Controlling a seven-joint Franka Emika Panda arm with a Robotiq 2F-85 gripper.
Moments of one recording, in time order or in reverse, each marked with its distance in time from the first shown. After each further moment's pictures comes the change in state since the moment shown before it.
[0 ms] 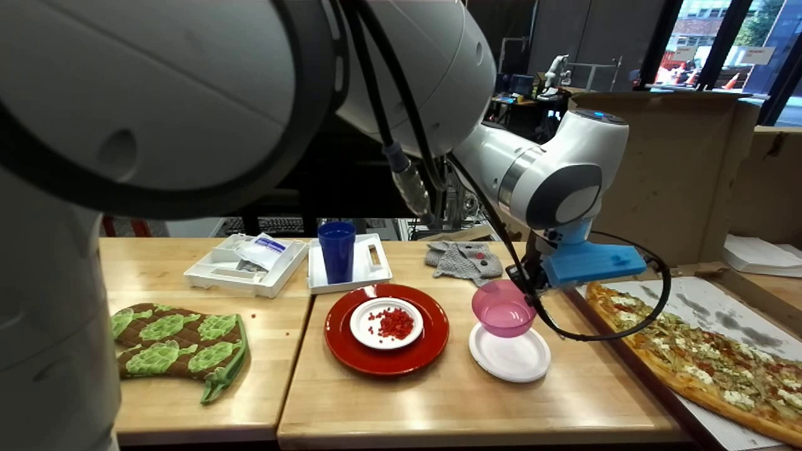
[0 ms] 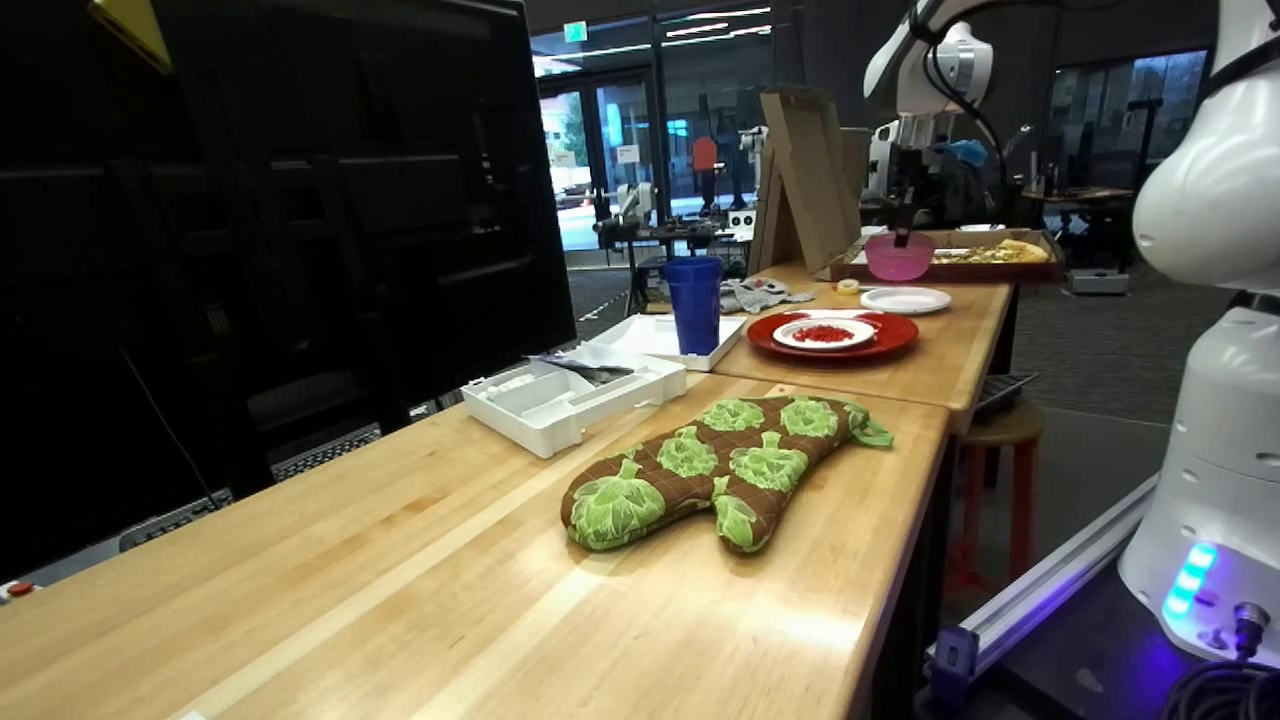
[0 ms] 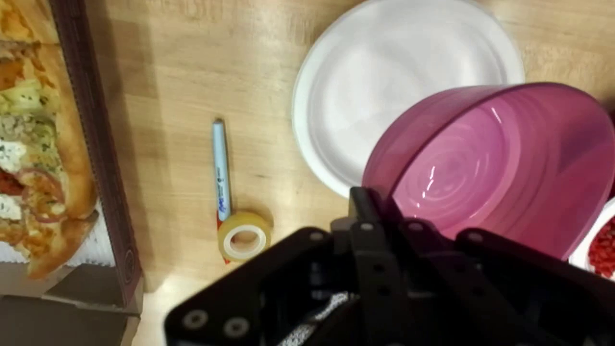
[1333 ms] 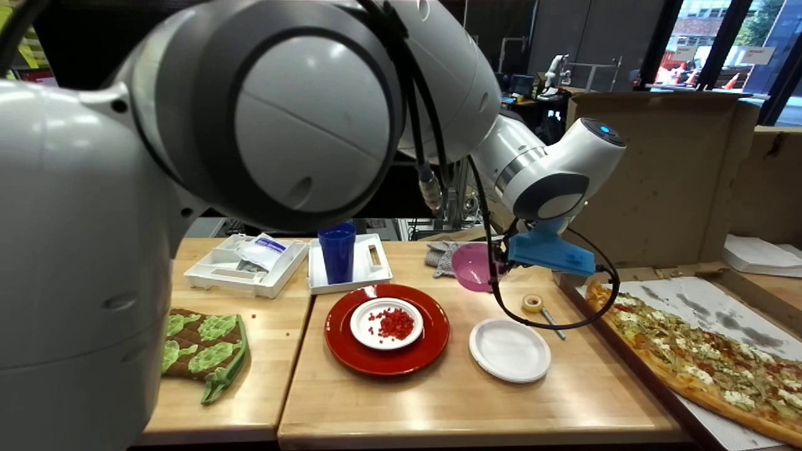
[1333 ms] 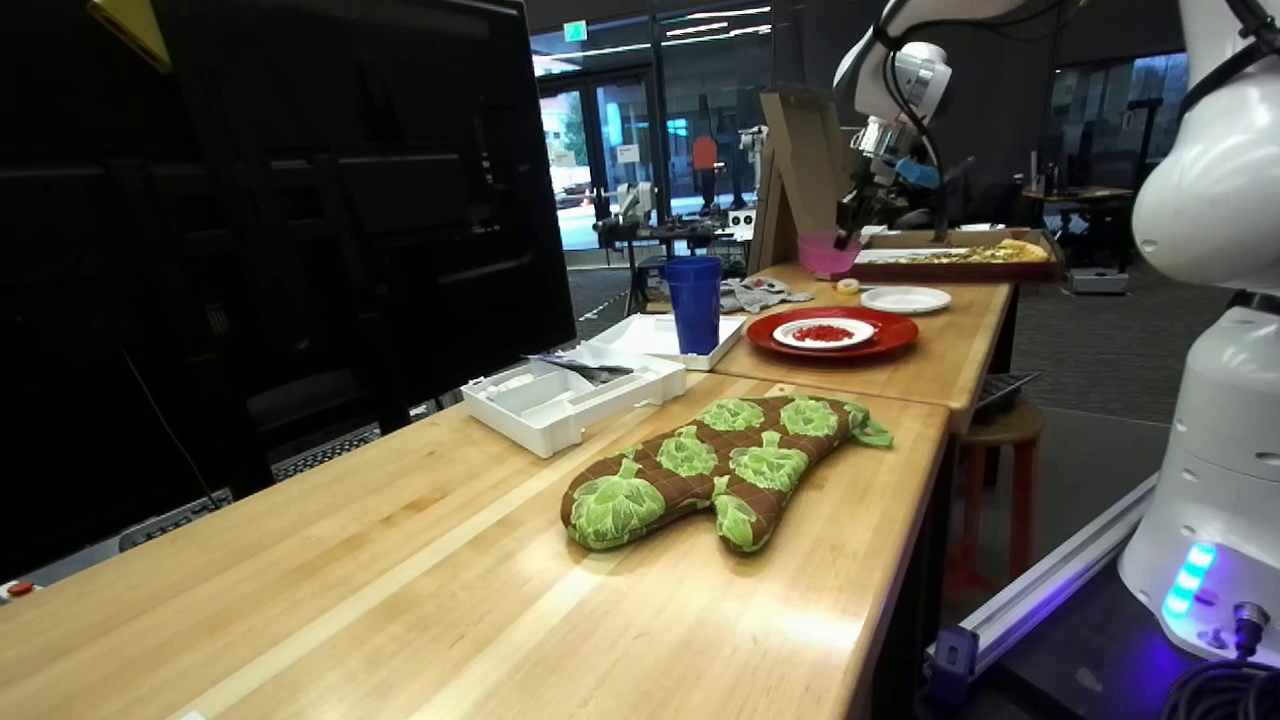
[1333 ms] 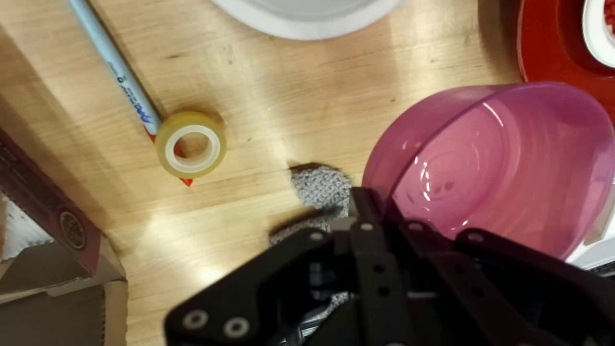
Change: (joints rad) arm 0.003 0.157 0.054 0.194 0.329 -0.073 0.203
